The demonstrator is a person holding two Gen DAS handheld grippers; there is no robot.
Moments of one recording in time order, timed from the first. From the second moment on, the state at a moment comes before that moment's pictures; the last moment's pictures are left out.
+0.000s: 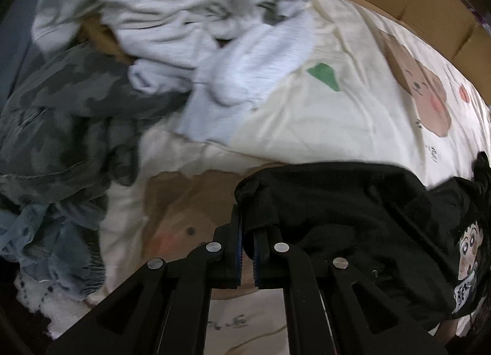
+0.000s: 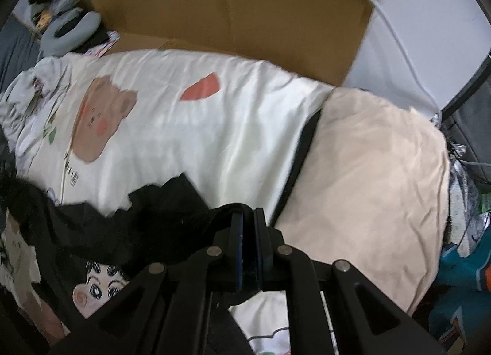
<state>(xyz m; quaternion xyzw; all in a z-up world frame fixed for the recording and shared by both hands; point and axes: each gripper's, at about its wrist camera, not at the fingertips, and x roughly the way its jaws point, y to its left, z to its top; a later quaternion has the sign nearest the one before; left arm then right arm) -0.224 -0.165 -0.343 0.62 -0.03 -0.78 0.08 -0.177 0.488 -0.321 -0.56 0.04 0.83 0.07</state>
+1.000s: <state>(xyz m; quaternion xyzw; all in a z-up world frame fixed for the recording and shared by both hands) -0.256 -0.237 -0.331 0.61 -0.01 -0.78 0.16 -0.153 0.629 -0.296 -0.54 0.05 0.80 0.26</state>
